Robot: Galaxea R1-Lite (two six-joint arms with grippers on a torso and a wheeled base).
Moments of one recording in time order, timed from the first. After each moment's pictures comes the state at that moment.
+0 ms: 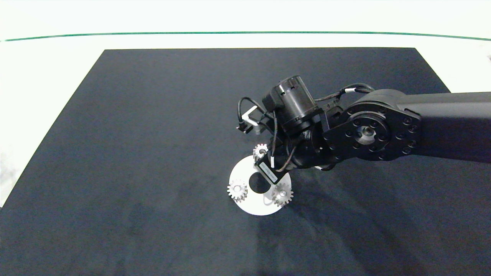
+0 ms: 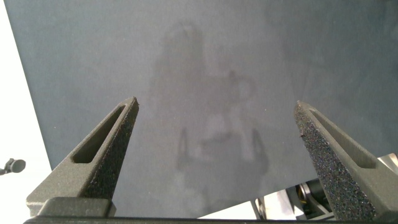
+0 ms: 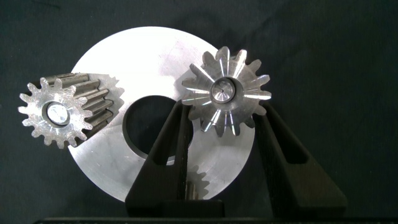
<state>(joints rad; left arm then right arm) -0.60 0.52 -0.63 0.45 0.38 0.12 0.77 2.04 -1.75 0.46 -0.27 -0.23</state>
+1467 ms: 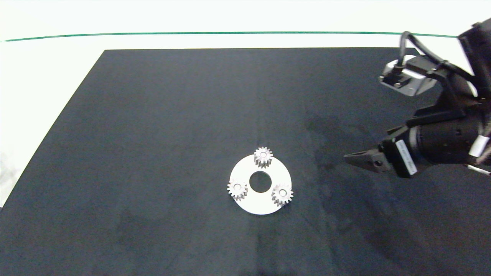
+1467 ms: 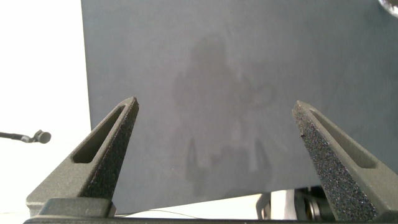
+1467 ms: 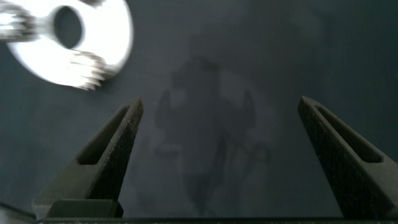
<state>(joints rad) -0.43 0.39 -0.71 0.57 0.38 0.12 0.59 1.43 -1.36 0.57 -0.31 -0.06</state>
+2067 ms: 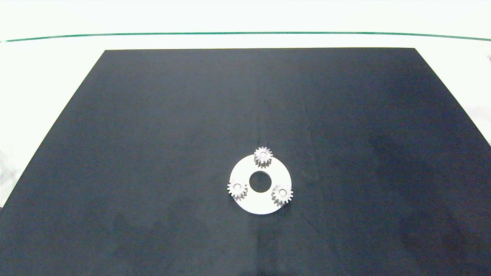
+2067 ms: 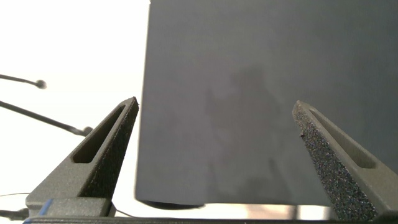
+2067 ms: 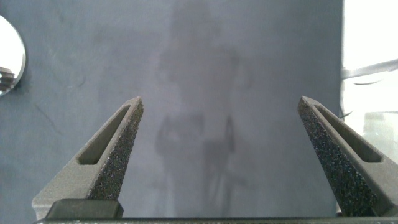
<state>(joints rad) -0.23 0.26 -0.74 0.58 0.38 0.22 0.26 0.86 -1.06 0.57 -0.34 -0.01</state>
